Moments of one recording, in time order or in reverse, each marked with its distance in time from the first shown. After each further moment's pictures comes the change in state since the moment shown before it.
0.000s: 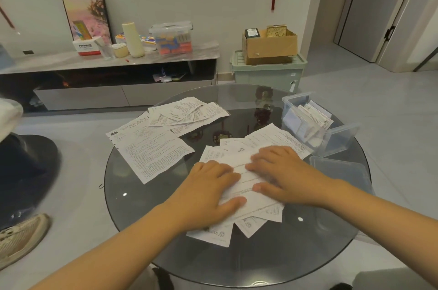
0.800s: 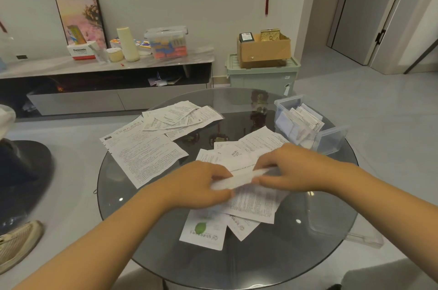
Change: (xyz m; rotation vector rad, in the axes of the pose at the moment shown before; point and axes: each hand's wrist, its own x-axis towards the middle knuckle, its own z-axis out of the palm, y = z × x) left_hand 0.016 0.002 -0.041 -0.311 -0.203 -0.123; right_hand -0.011 -0.002 -0.049 0.119 -0.055 0.053
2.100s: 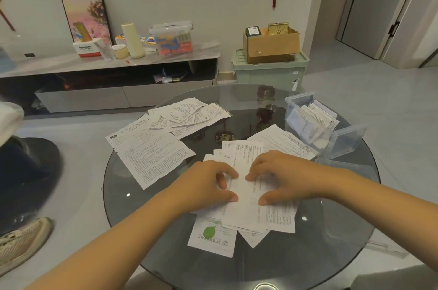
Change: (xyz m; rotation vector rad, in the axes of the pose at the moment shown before) left_hand 0.010 -0.012 0.015 -0.136 0.128 -0.146; right_hand 0.027 0.003 0.026 0.016 -0.095 -0.128
